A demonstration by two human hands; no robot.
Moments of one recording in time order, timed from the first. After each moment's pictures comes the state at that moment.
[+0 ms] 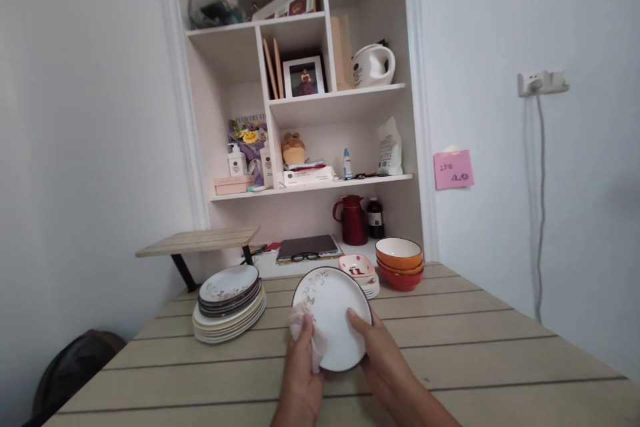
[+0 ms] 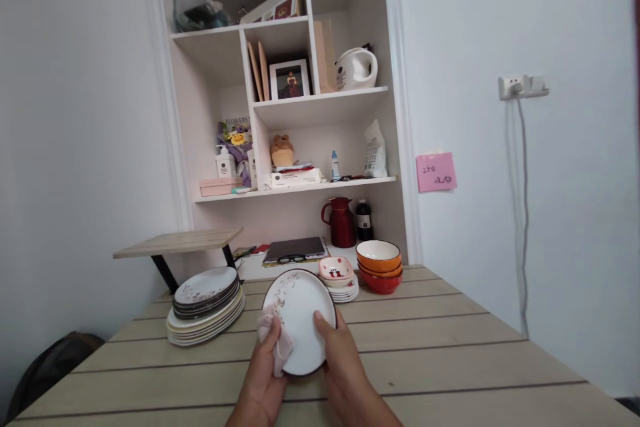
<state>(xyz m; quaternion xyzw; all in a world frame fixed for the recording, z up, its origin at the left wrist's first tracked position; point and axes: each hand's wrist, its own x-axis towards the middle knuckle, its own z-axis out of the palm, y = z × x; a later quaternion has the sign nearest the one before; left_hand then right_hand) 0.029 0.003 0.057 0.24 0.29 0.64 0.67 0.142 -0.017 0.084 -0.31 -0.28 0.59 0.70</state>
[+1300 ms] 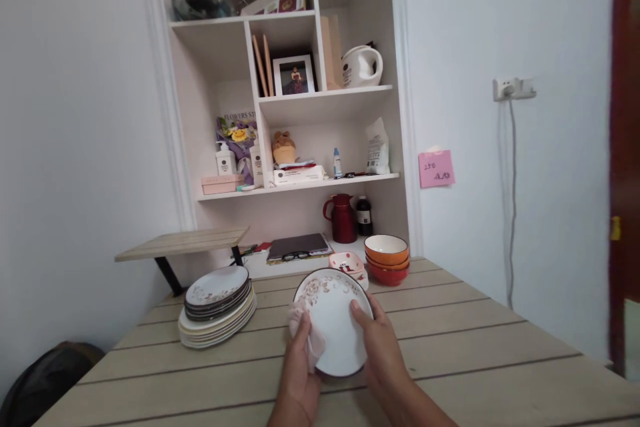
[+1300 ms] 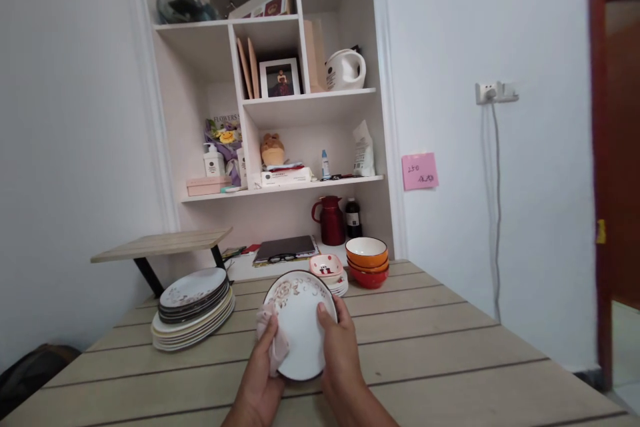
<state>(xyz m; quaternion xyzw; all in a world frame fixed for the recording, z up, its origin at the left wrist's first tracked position) 0.038 -0.001 0.057 0.23 0.30 0.59 0.72 0.149 -0.017 0.085 -0.37 -0.20 0.50 0.76</state>
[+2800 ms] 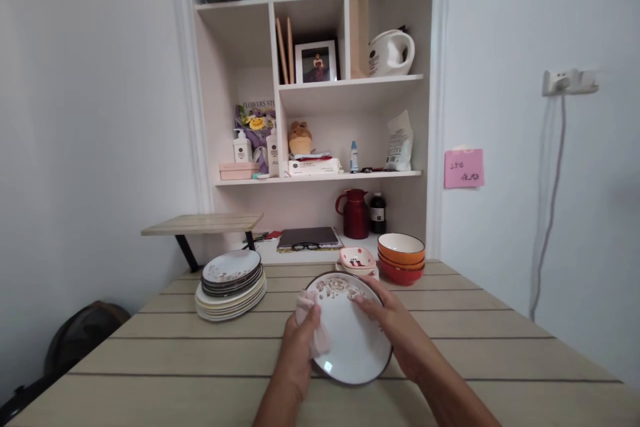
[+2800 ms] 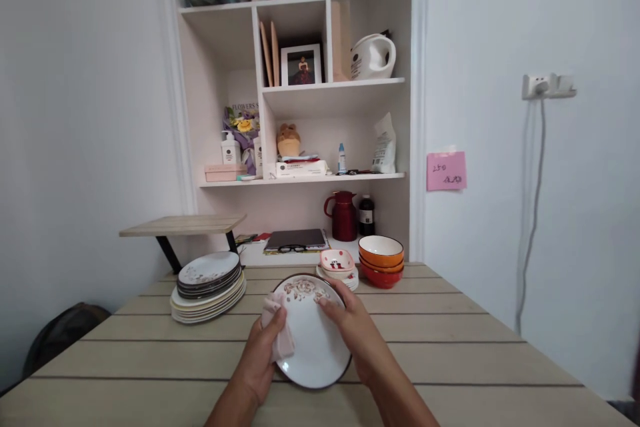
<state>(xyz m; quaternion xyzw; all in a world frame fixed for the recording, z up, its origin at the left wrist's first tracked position) 0.021 -0.012 0.065 0.36 0.28 0.62 0.64 0.185 -0.031 0.116 -0.40 -0.44 0.51 0.62</state>
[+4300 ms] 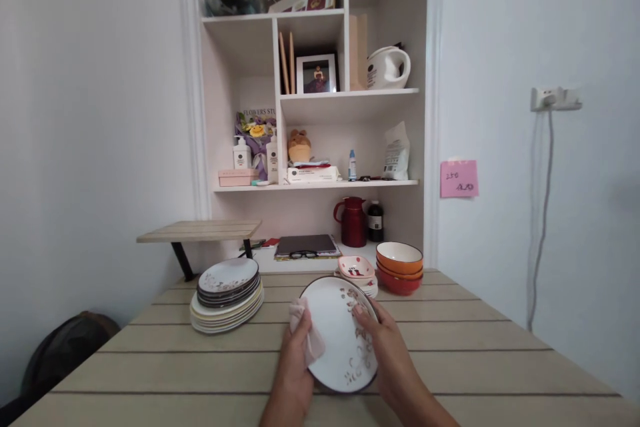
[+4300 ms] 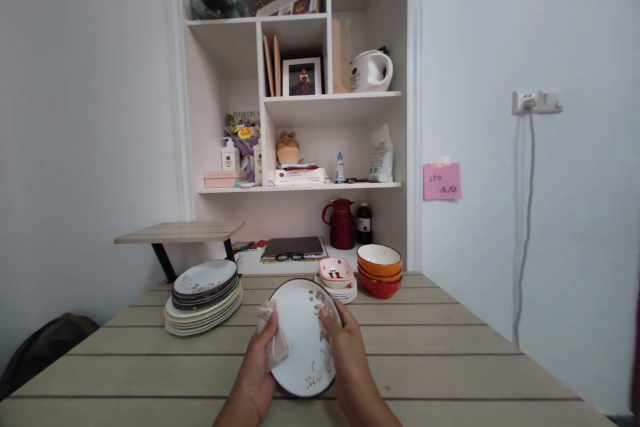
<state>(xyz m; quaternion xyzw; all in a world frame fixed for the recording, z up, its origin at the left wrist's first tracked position) 0.021 0.001 0.058 0.25 0.26 0.62 0.70 0.154 -0.020 0.087 -0.34 -0.32 0.54 0.70</state>
